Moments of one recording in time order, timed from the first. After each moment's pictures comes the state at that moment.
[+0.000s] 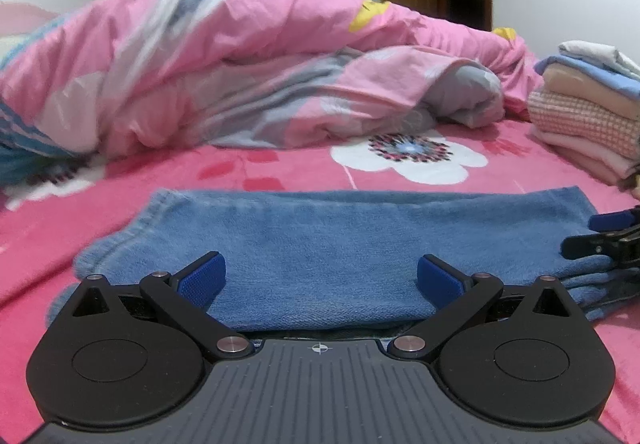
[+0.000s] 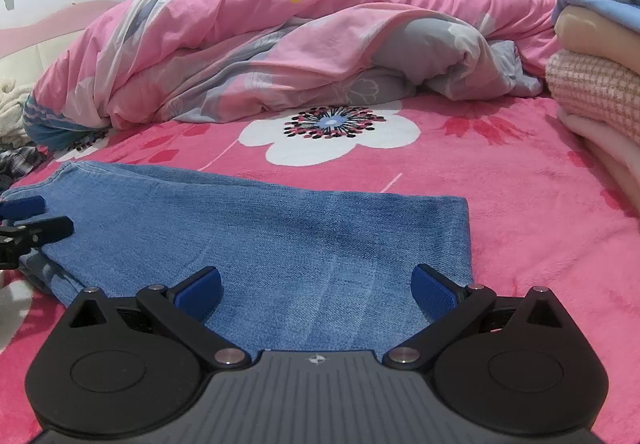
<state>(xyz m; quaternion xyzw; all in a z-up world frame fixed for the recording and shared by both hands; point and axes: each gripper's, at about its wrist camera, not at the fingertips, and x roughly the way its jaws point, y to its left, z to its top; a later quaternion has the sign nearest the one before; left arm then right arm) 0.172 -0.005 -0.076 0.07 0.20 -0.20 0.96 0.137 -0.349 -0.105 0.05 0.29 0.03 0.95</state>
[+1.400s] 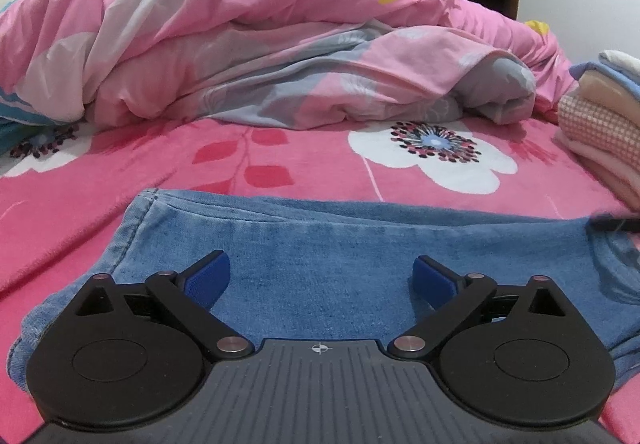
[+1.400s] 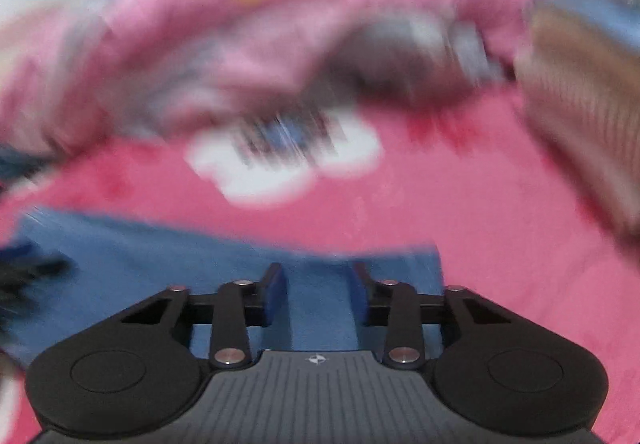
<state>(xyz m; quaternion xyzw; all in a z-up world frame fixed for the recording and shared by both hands) 0.238 -0.013 -0.082 0.02 0.29 -0.21 0.93 0.189 -0.366 -0.078 0.08 0.34 -0.05 0.94</state>
